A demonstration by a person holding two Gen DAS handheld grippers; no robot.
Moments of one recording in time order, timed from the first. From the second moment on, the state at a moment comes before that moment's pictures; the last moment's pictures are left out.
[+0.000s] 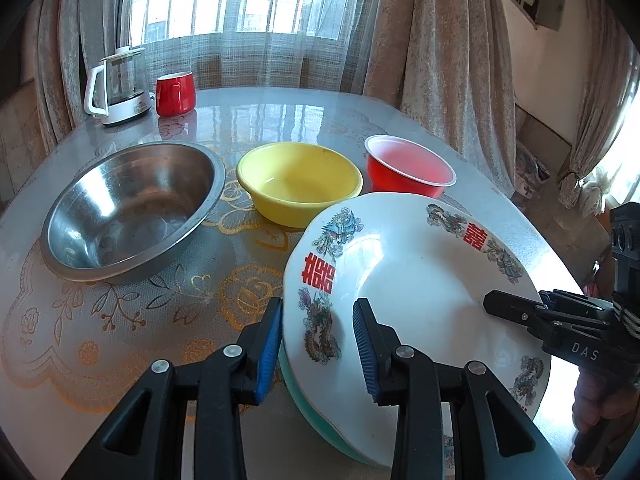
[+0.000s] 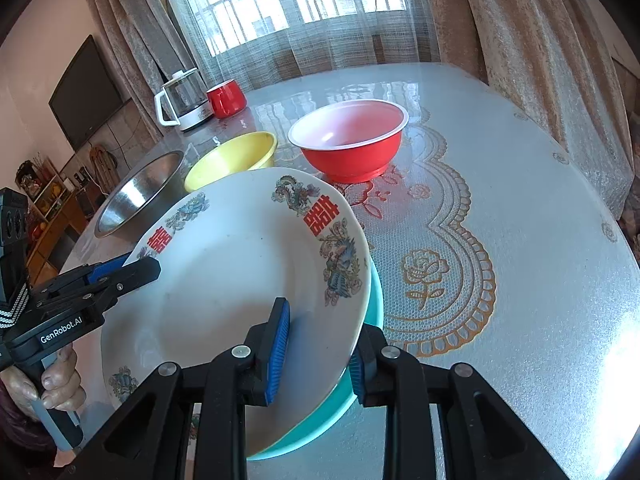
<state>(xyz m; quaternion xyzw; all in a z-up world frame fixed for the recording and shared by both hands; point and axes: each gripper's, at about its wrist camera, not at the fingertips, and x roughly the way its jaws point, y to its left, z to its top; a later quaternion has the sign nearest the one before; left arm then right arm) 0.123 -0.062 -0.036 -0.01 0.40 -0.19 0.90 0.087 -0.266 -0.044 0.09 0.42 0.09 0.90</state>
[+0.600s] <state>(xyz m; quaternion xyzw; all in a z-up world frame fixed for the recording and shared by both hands) 0.113 -0.054 -0.038 -0.01 0.40 -0.17 0.90 0.085 -0.264 -0.045 0.11 0.42 0.07 0.90</state>
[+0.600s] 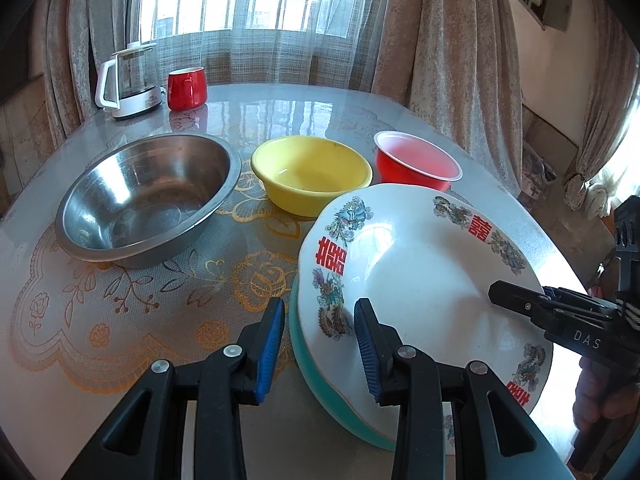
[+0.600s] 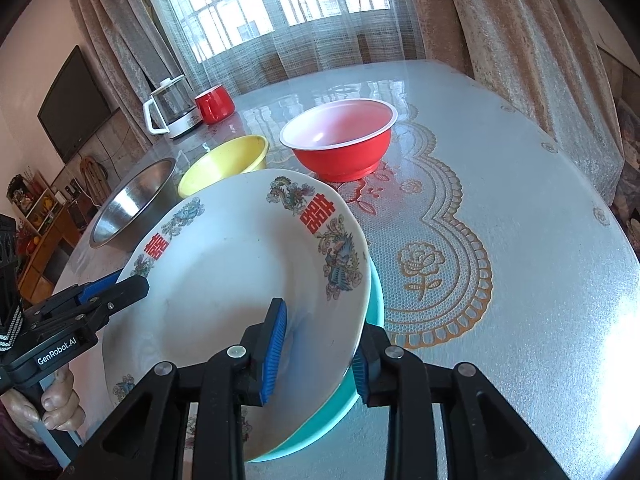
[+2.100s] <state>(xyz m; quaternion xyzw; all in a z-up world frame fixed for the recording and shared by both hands) 0.091 -0.017 -0.030 -0.04 0.40 -0.16 0.90 0.063 -0.260 0.005 0.12 0.35 0.00 0.93</state>
